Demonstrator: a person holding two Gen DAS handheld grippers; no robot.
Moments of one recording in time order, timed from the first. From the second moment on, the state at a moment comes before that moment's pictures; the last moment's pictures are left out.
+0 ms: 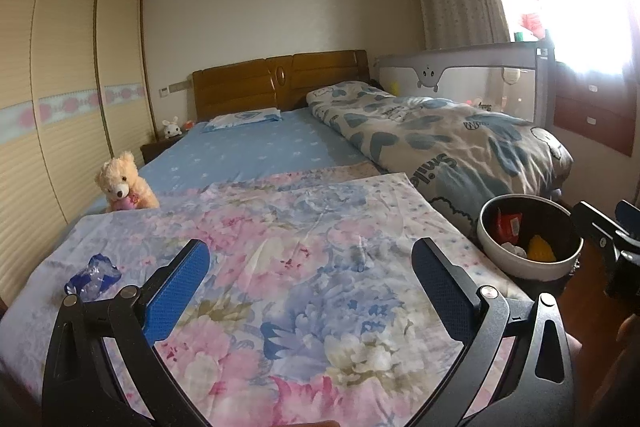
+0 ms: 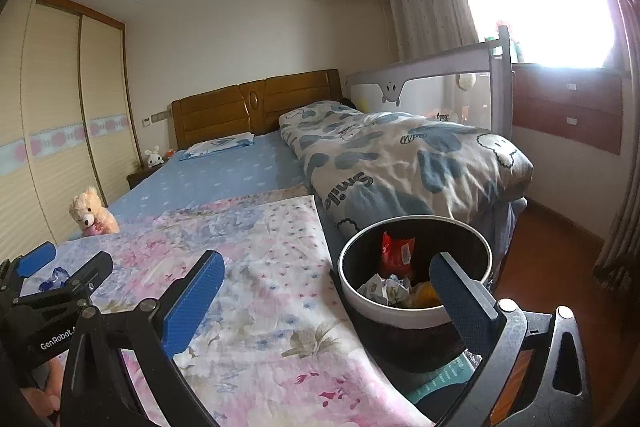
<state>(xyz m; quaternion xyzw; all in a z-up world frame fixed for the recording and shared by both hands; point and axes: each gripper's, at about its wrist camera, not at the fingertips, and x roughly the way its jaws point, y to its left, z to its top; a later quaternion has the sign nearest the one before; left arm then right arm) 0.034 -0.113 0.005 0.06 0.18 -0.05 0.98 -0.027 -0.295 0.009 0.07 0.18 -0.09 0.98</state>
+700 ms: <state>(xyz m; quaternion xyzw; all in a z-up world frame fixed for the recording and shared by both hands) 0.035 -0.105 0.001 0.04 0.19 -0.05 0.98 -0.026 -0.290 0.008 0.07 0.18 -0.08 0.98</state>
